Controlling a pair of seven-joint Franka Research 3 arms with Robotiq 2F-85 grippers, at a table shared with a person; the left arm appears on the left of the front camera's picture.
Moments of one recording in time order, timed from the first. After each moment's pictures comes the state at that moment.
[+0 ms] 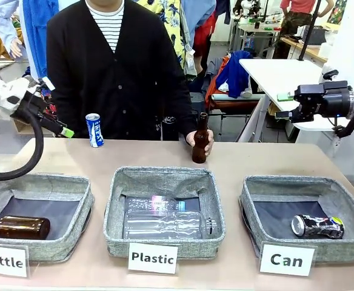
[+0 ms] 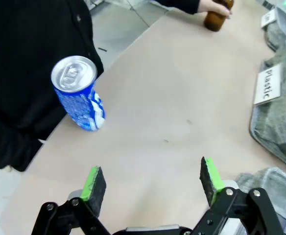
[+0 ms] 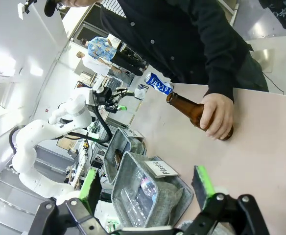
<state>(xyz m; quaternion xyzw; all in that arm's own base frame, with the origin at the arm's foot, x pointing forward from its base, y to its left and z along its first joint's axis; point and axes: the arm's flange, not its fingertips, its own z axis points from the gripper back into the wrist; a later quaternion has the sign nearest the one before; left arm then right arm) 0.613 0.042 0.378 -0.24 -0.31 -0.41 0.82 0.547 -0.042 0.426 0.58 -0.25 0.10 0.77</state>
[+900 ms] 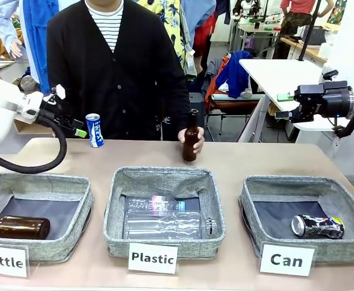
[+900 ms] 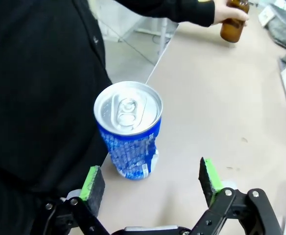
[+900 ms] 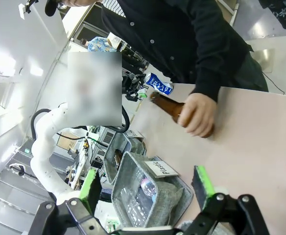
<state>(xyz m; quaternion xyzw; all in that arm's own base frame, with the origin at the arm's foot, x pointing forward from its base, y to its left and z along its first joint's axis) 0.709 0.046 0.307 -0.28 -0.38 -0.49 0.73 0.547 -0.042 0.426 0.58 -0.25 0.10 0.77</state>
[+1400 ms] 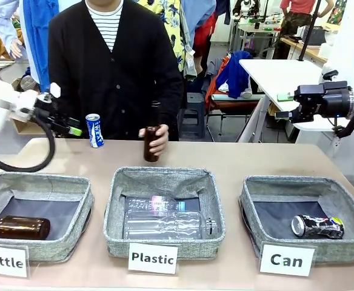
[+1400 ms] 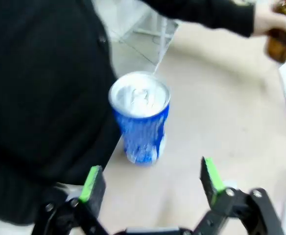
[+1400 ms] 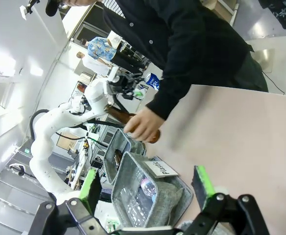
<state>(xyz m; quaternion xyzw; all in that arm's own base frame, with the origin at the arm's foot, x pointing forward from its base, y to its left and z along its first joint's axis) 0.702 0.082 0.329 -0.26 -0.38 -0.48 0.74 0.547 -0.042 0.426 0.58 -0.25 0.10 0.77</state>
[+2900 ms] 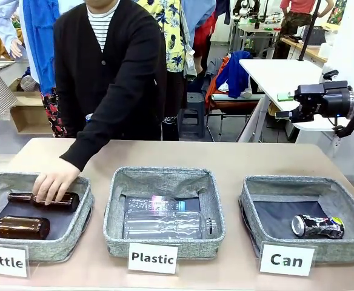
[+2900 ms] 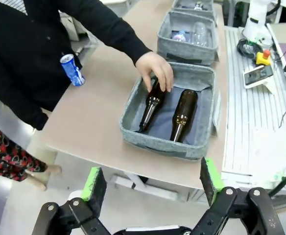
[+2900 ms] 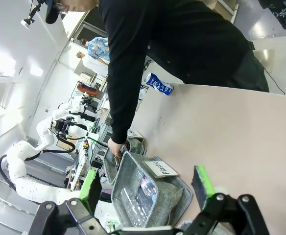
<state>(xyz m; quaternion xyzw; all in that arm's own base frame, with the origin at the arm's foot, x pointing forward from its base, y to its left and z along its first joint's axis) 0.298 0.362 0.521 -0.24 -0.40 -0.54 0.70 0.547 -0.043 0.426 0.58 -0.25 0.10 0.77</state>
